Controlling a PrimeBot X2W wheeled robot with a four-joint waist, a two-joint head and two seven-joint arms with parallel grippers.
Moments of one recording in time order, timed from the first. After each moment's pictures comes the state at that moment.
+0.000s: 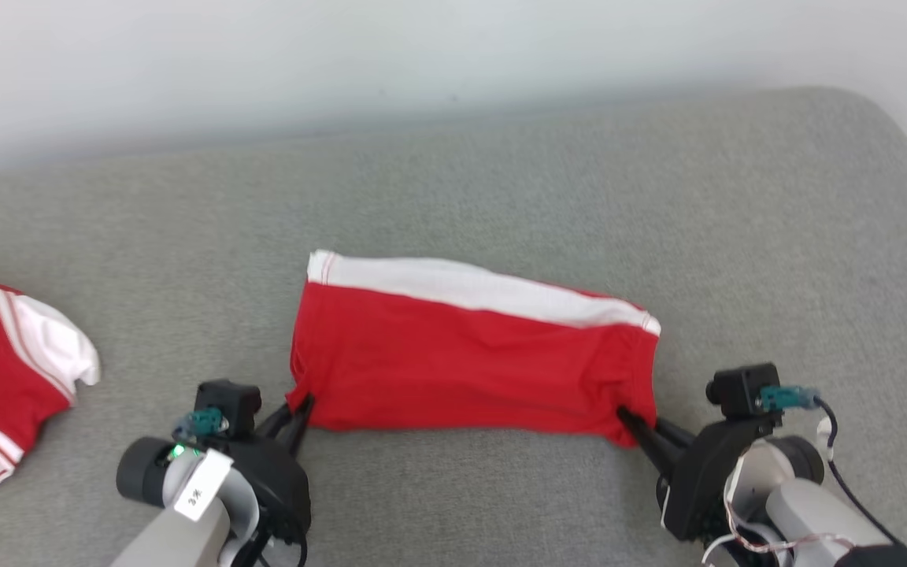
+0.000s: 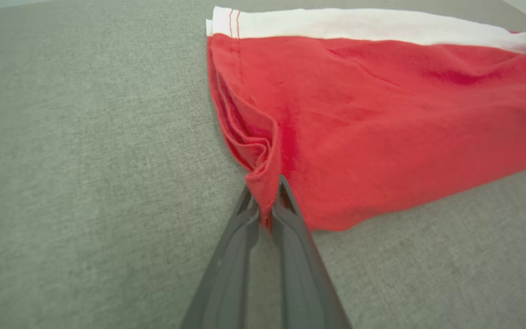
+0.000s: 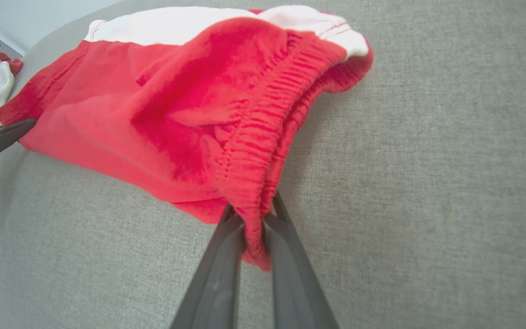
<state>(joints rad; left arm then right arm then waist) -0.62 0.19 -0.82 0.95 -0.60 -0.10 -0.19 -0.39 -0.28 0.56 0.54 0.81 0.12 0.09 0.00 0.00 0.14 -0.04</state>
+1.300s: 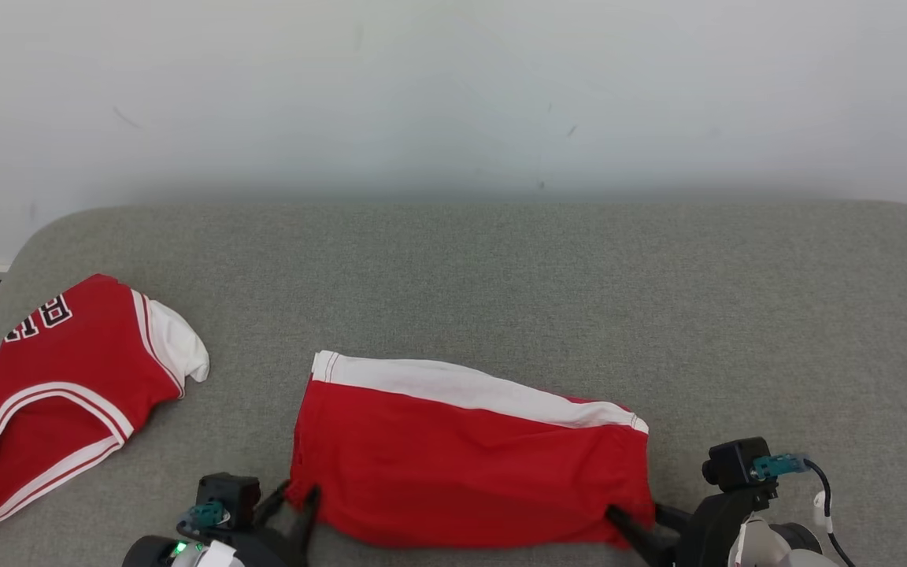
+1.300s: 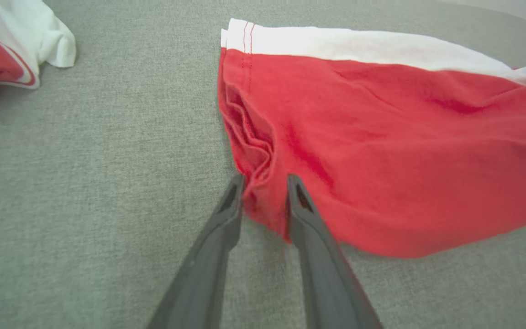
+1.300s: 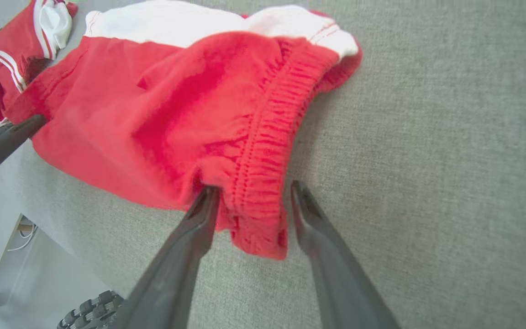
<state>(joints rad) -0.43 0.19 -0.82 0.89 -0.61 -0.05 -0.21 -0.25 -0.32 0.61 0.50 0.92 0.12 0.20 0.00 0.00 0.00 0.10</state>
